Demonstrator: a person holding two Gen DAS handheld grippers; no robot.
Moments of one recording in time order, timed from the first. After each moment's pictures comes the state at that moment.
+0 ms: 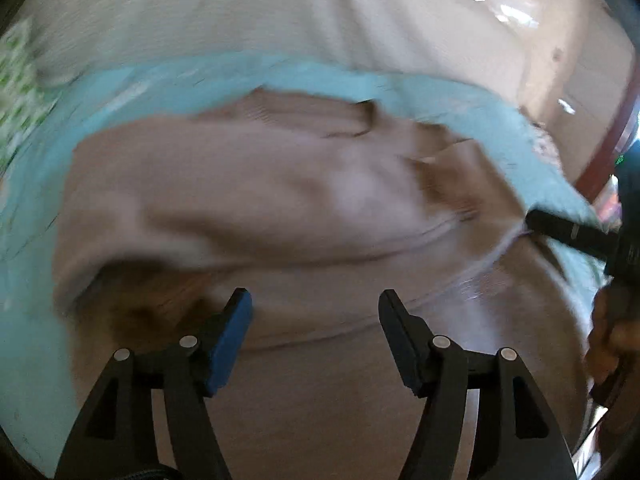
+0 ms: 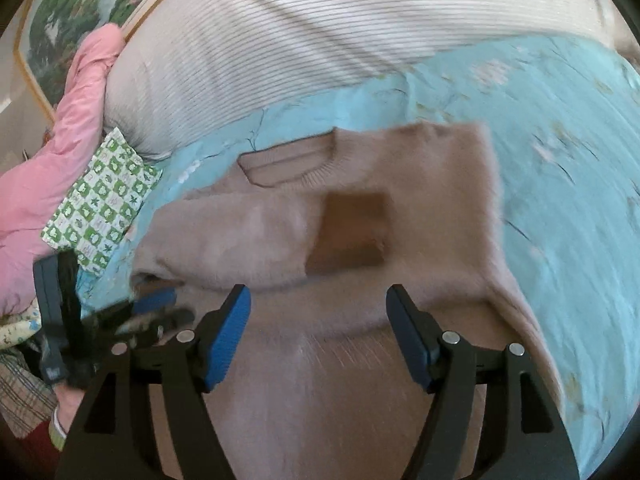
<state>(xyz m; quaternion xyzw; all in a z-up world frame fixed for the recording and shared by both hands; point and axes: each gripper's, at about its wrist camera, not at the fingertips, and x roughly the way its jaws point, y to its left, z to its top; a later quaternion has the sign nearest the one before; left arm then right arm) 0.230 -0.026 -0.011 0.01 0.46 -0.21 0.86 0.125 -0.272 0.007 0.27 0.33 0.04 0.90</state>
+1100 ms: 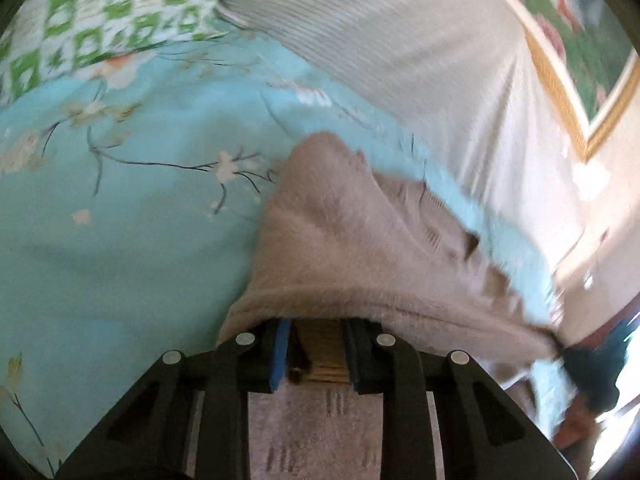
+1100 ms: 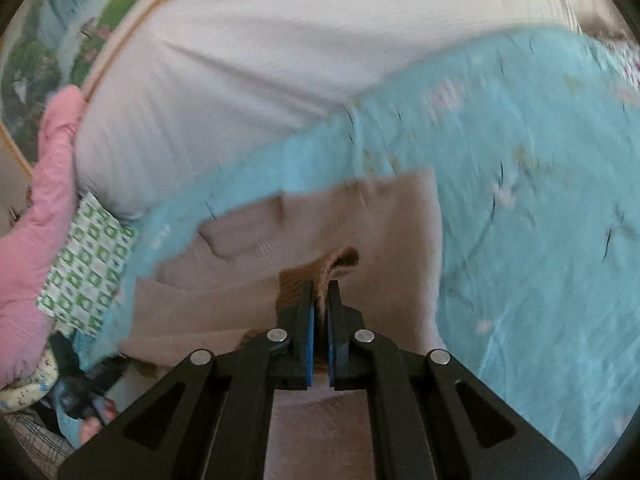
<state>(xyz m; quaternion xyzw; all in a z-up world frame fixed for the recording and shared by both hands) 0.244 0.099 -0.017 -0.25 0.40 -0.11 0.88 0.144 -0.350 0.003 0.34 0.31 0.00 0.89</state>
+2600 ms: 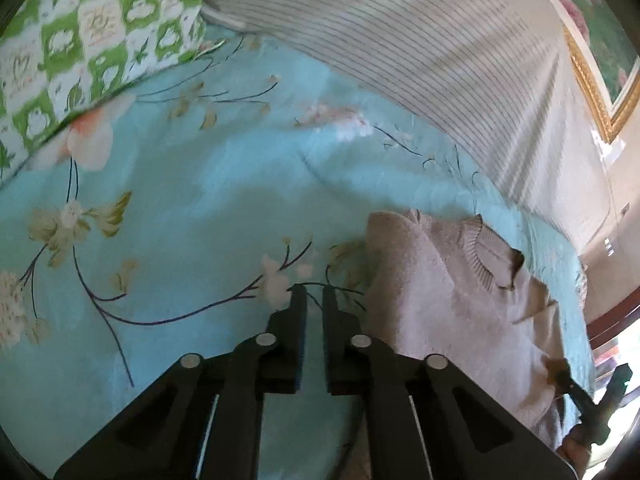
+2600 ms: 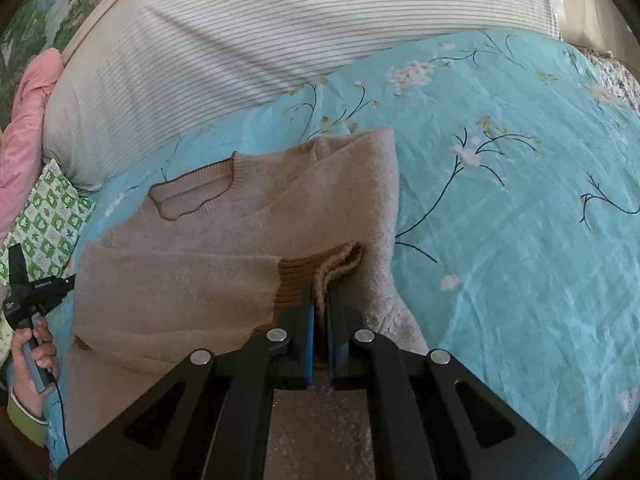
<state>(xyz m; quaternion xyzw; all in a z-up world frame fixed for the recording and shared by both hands) 0.348 0.137 -0.011 -0.18 0.45 -0.11 0.87 0.129 -0.334 -0.029 0.28 0.33 -0.06 0.90</state>
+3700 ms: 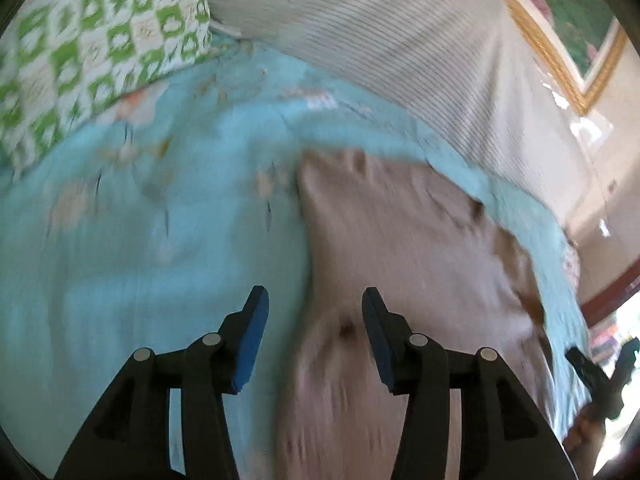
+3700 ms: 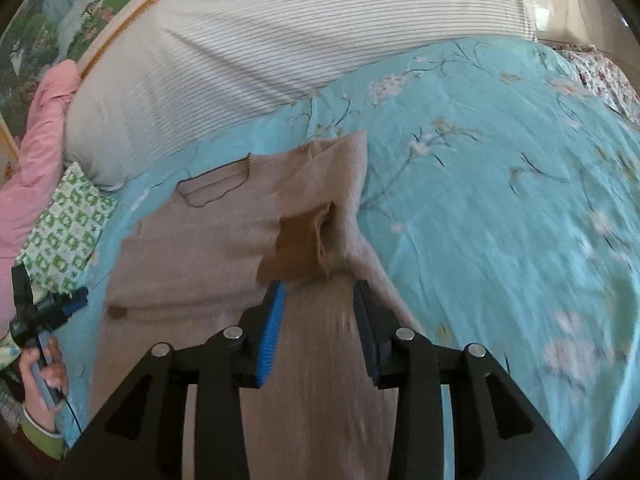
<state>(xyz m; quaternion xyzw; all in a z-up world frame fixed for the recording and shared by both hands) 0.218 0.123 0.014 -0.16 0.45 -0.12 0.87 0.041 -0.325 0.007 0.30 0.32 -0.06 0.90</state>
